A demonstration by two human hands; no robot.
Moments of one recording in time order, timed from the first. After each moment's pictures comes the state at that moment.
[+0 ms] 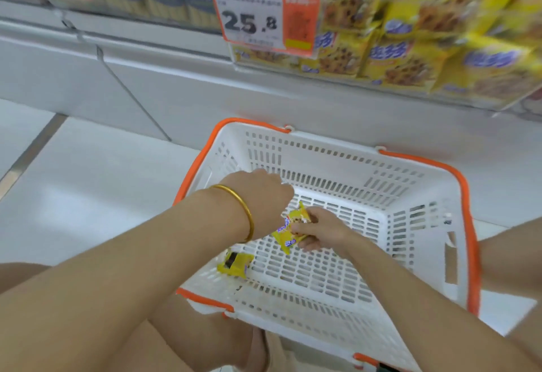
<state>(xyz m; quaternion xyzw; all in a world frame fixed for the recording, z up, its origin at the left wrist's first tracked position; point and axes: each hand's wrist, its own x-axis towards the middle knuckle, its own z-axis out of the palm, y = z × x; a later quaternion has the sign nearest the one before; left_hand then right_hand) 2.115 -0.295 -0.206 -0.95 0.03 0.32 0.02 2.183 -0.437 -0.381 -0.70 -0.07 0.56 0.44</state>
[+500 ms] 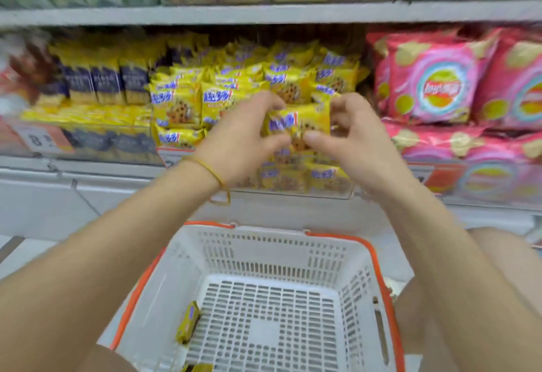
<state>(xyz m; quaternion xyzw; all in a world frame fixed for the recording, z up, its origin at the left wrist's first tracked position) 2.207 -0.345 -0.046 -0.95 0.00 -0.17 -0.26 2.263 -0.501 -0.068 -0.76 -0.26 0.01 0.59</state>
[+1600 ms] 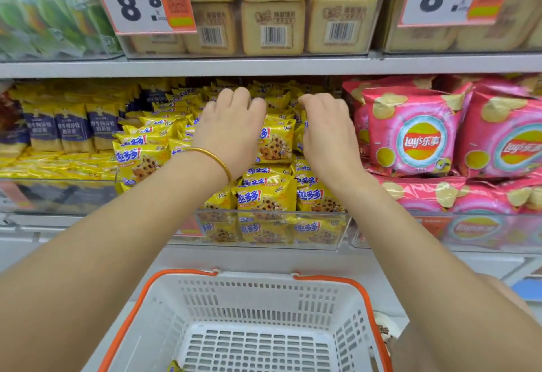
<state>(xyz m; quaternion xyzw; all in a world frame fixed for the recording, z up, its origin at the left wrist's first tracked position) 2.296 -0.335 -0.015 -0.97 -0.02 -0.21 0.12 2.361 -0.469 -0.047 -0.91 -0.24 -0.27 0.21</state>
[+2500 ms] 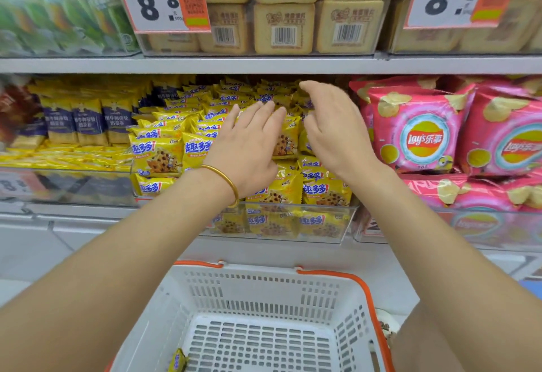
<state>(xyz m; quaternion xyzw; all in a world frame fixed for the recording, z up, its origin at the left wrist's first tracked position) 2.274 -0.341 -0.031 -0.98 0.03 -0.16 0.06 2.352 -0.475 -0.033 -0.85 -0.33 -0.28 0.31</state>
